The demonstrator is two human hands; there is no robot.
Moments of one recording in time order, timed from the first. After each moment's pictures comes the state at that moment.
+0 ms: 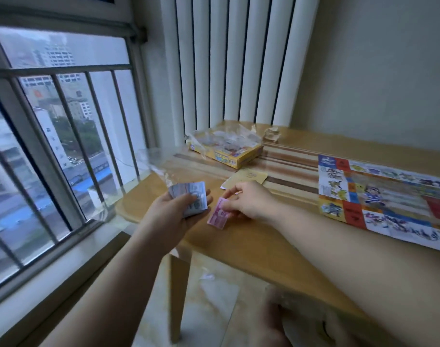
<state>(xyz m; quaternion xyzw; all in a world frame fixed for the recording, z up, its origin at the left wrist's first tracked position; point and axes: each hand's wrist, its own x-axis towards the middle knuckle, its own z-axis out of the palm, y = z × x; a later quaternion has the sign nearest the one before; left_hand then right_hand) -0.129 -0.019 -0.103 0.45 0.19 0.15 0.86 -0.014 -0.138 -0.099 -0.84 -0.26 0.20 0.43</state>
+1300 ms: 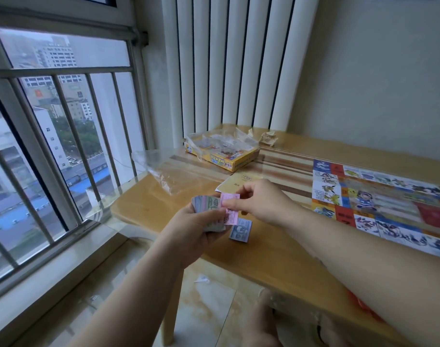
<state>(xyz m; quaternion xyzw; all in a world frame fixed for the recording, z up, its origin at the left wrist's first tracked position) -0.130 -0.062 -0.102 0.44 0.15 0.07 0.88 -0.033 -0.177 -0.070 -0.84 -0.31 0.16 0.42</state>
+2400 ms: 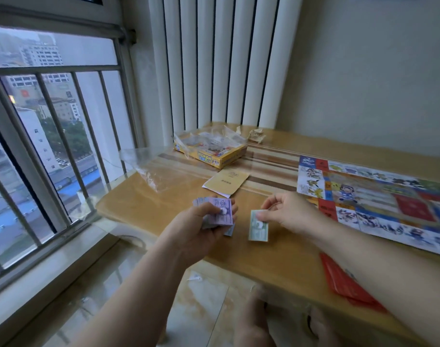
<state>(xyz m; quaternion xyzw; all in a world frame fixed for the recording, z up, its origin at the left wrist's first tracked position) -0.118 -0.089 -0.103 0.33 0.17 0.02 0.93 -0.018 -0.246 -0.089 -0.88 -0.20 0.15 0.41</state>
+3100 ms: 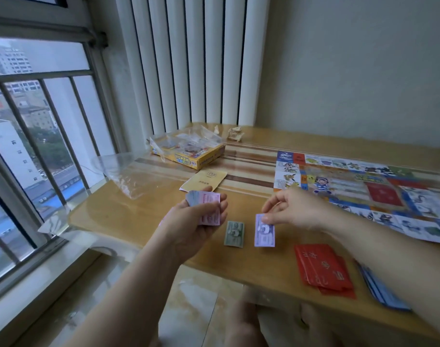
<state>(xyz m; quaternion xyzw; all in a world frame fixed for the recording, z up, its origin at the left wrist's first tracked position) -0.103 -0.118 -0.091 0.40 0.14 0.05 0.91 -0.013 -0.300 -0.068 -0.89 -0.23 0.19 0.35</state>
